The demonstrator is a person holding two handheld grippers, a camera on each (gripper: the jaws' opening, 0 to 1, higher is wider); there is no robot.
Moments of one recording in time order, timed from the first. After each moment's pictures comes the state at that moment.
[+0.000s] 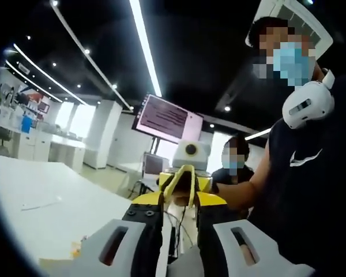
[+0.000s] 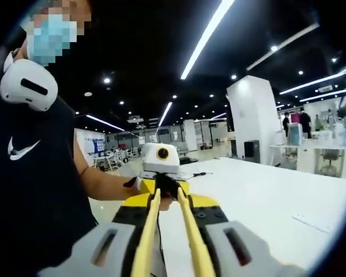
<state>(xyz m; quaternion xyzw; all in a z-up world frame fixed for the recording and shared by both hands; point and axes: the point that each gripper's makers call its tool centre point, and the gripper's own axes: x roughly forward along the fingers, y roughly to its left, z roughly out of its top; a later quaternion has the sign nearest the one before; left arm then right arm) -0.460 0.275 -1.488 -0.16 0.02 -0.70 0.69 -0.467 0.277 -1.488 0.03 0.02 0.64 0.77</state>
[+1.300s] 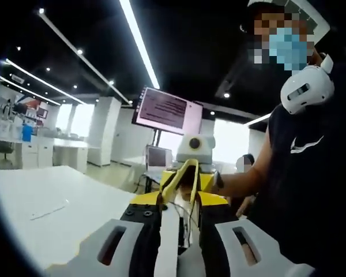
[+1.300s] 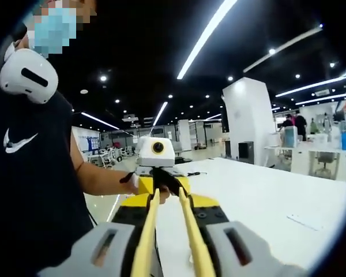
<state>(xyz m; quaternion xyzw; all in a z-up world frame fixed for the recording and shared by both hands) -0.461 0.276 -1.493 -0.08 0.01 -0.70 0.71 -0.466 0.280 -1.492 0.01 0.02 0.61 0.79</state>
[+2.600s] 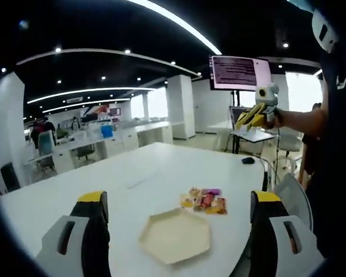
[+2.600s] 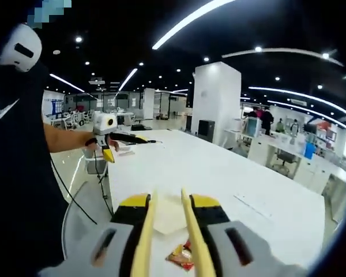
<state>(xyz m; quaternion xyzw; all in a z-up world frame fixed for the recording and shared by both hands) -0.388 0.425 -1.577 0.08 0.08 -0.44 0.89 -0.421 0.184 -1.539 -0.13 0.10 0.49 0.86</state>
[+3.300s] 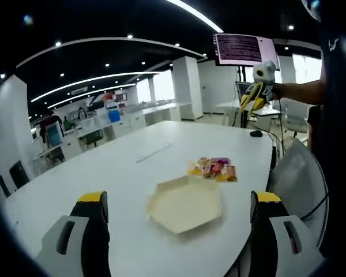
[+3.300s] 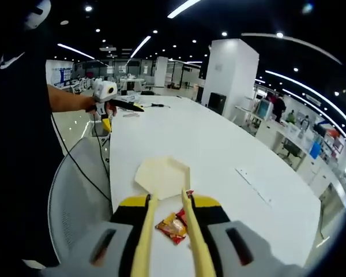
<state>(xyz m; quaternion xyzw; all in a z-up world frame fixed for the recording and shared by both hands) -0.397 0.454 -1.655 0.13 0.12 -0.41 0.89 -0.404 0.158 -1.608 -0.21 0.18 0.51 0.82</state>
